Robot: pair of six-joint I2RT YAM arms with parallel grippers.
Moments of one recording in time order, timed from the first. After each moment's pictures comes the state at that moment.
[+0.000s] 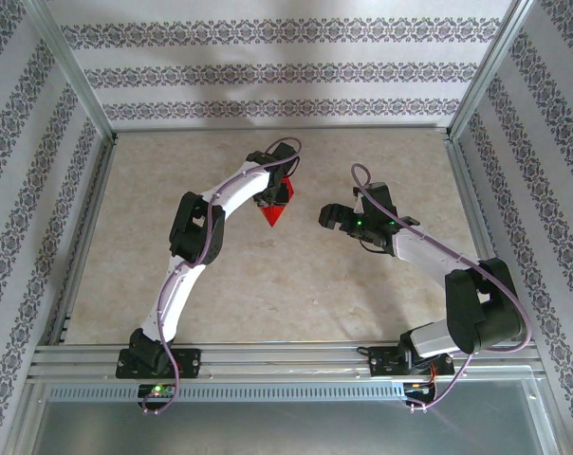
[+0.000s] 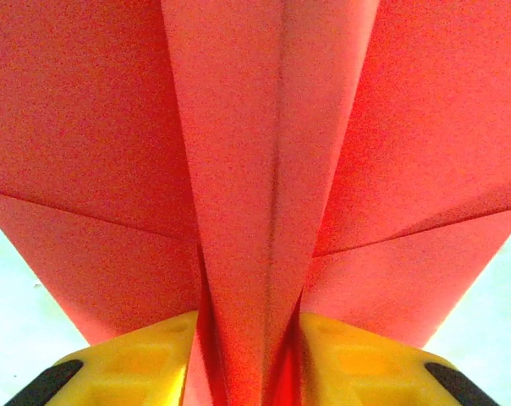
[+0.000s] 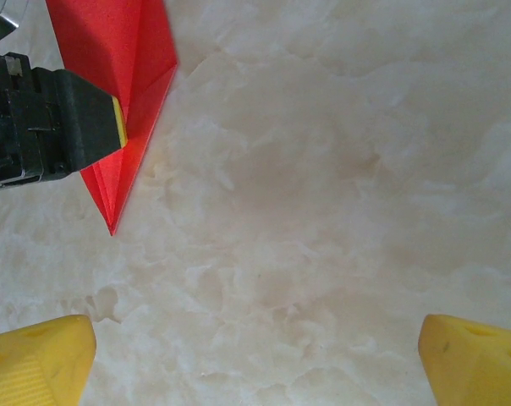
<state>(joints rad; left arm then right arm) -0.50 2.48 2.18 -1.03 -0.13 -0.56 0.31 1.43 0.79 -0.18 -0.25 0.60</state>
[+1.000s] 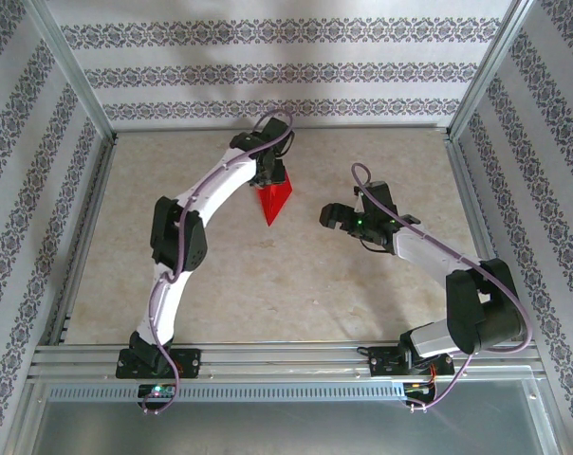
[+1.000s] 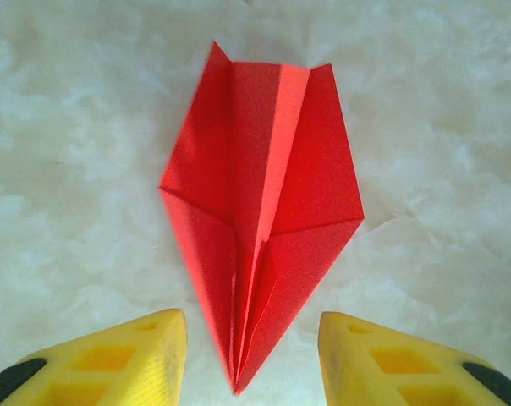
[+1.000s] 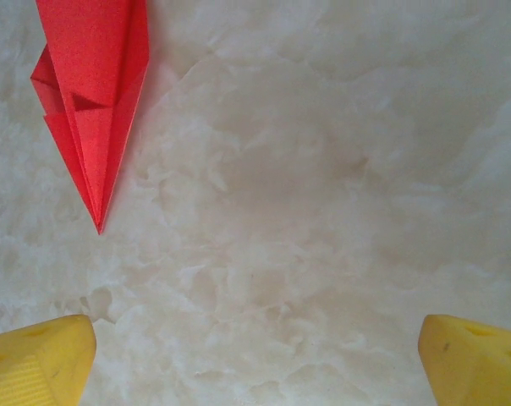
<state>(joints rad) -0.50 2.21 2.13 -1.04 -0.19 -0.58 0.30 1.42 0.82 -0.24 -0.22 0.58</state>
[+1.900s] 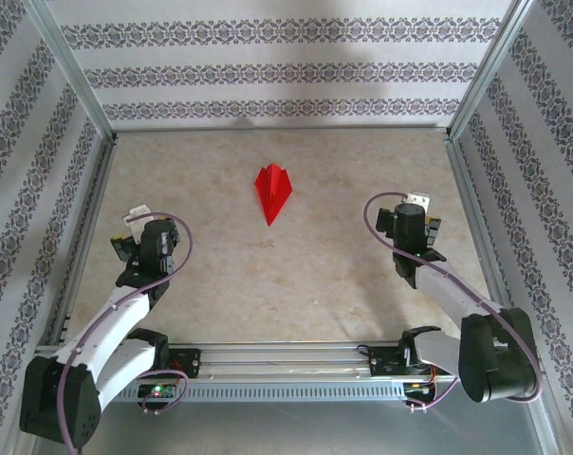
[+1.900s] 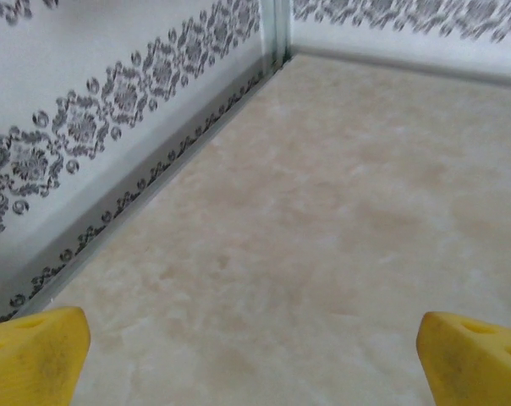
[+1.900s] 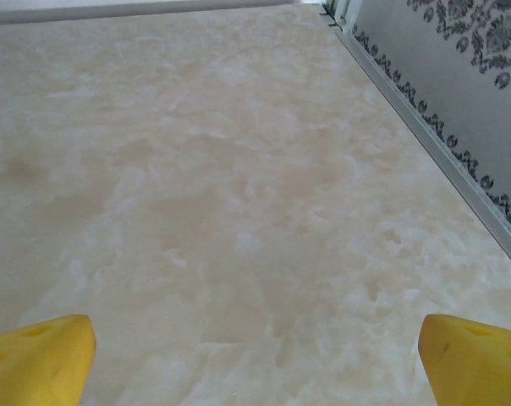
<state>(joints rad) -0.16 0.93 0.40 -0.01 -0.73 -0.26 0.15 1.17 0.47 0.15 0.42 0.17</state>
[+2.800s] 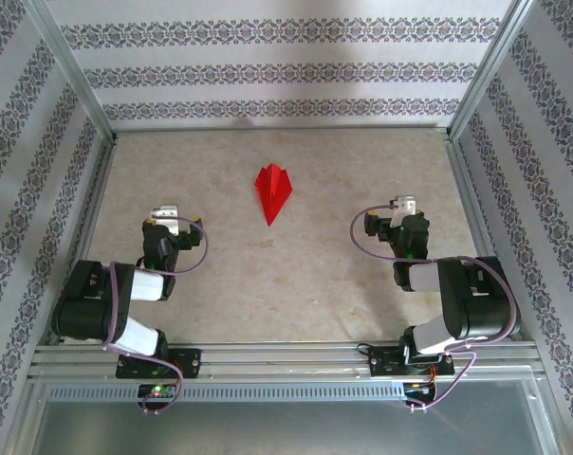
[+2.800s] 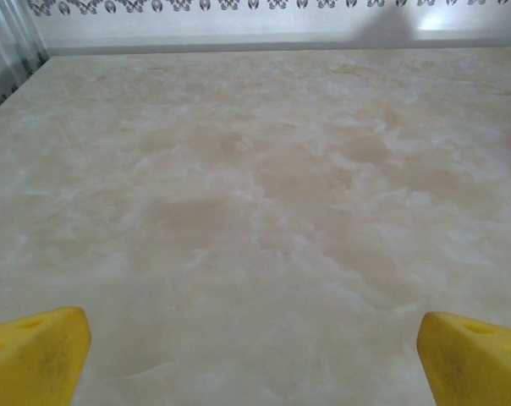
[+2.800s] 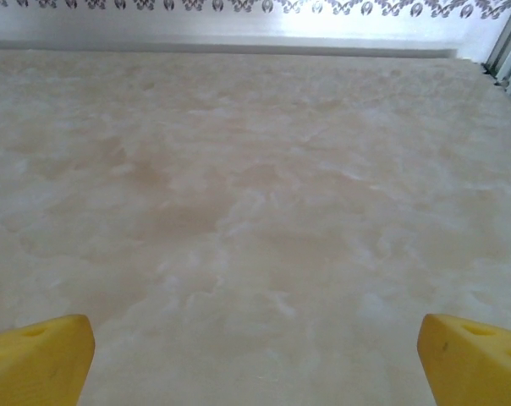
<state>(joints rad) -0.02 1.51 0.27 0.91 -0.12 -0.02 0.03 1.50 0.32 0.83 0.00 0.01</state>
